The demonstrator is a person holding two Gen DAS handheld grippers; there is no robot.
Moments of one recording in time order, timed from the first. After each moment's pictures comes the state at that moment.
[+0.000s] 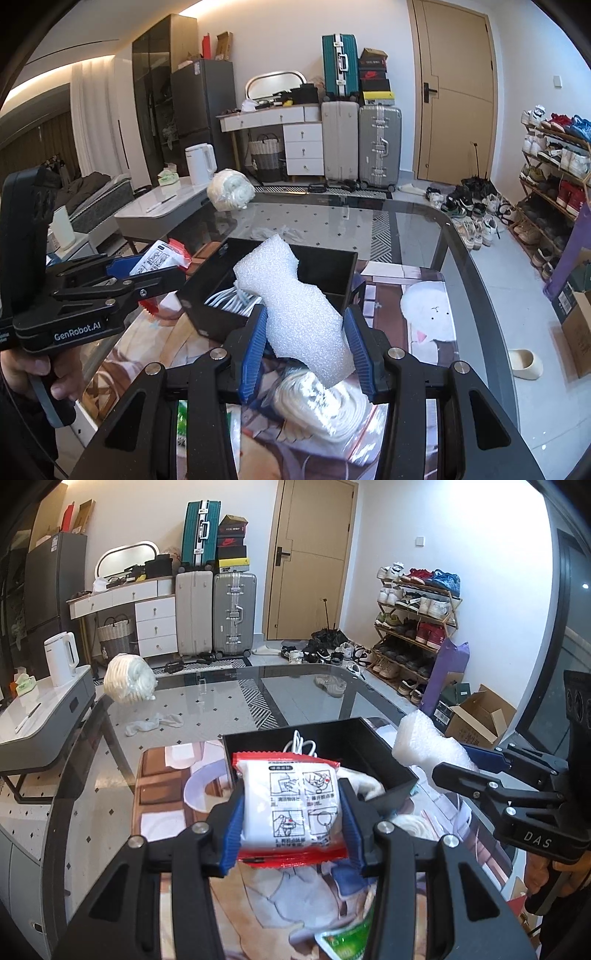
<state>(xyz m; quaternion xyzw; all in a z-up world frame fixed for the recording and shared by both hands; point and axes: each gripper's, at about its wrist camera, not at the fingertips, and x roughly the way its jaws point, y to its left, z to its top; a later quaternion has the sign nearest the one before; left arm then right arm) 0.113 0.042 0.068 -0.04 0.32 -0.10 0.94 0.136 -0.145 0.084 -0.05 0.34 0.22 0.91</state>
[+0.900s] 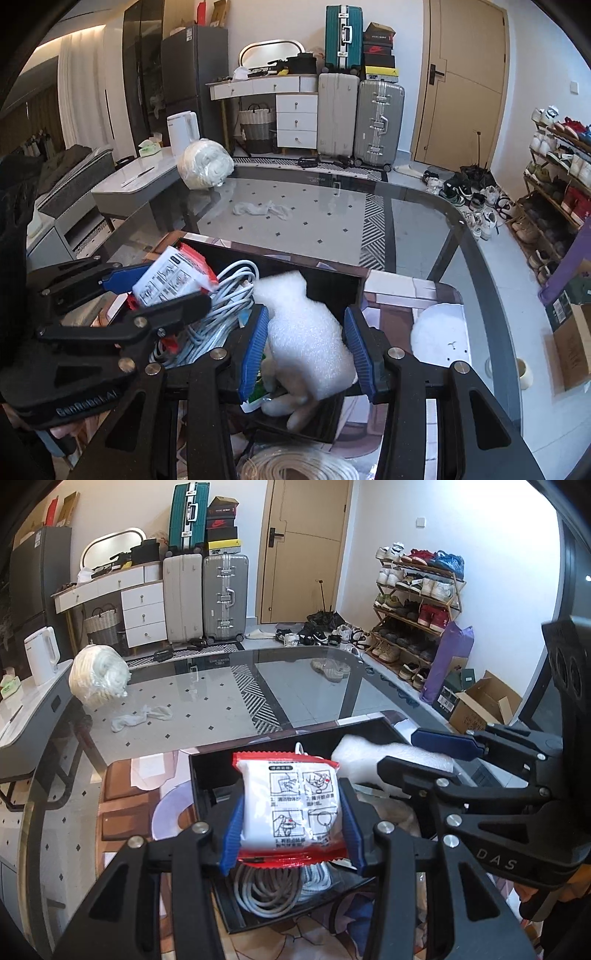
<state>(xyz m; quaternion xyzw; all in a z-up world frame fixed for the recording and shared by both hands) 0.196 0.030 0.032 -0.02 0.35 -0.11 0.93 0.235 -0.102 0.046 -0.09 0.39 0.20 0.89</state>
